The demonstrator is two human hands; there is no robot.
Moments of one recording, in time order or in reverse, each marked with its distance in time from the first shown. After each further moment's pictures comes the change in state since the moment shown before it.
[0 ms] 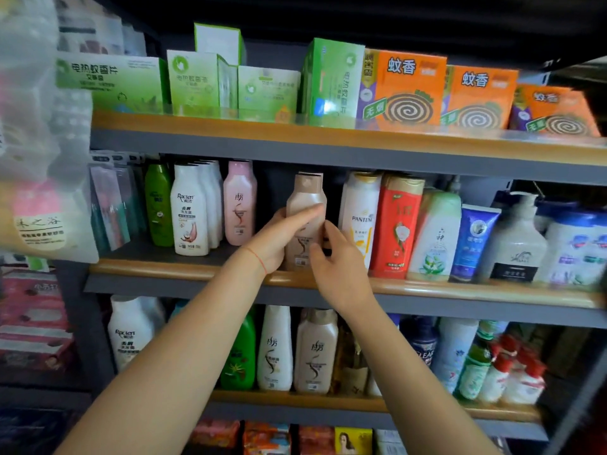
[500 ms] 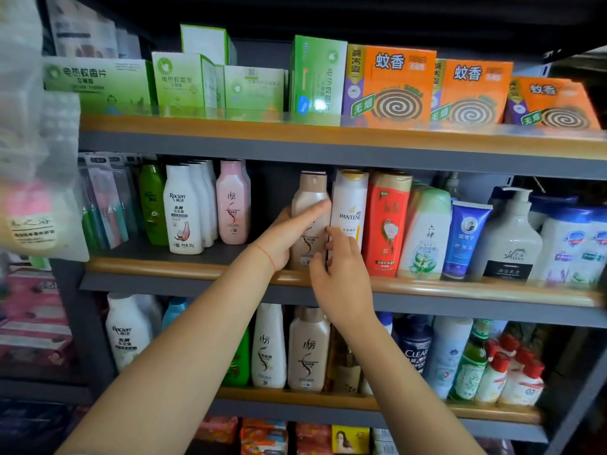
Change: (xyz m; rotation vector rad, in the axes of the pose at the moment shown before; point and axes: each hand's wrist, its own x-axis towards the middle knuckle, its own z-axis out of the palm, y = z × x) left_hand -0.001 0.000 0.035 0.032 0.062 -0.016; right_hand -0.022 0.006 -0.018 -0.136 0.105 0.004
